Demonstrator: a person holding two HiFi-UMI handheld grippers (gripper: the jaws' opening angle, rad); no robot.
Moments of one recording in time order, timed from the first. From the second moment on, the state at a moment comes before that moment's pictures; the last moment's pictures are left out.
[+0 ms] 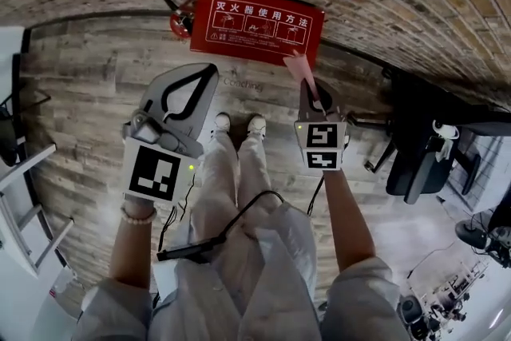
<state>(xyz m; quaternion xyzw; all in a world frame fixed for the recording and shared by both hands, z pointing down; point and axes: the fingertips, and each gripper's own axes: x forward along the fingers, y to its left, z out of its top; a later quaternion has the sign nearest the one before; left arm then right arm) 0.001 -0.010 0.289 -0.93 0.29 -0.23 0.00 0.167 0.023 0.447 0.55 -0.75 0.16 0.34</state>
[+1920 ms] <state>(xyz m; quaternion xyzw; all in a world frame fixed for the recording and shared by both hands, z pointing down) -0.006 0.052 0.097 -0.94 0.30 -0.15 0.04 0.114 0.071 0.139 0.57 -0.80 0.04 0.17</state>
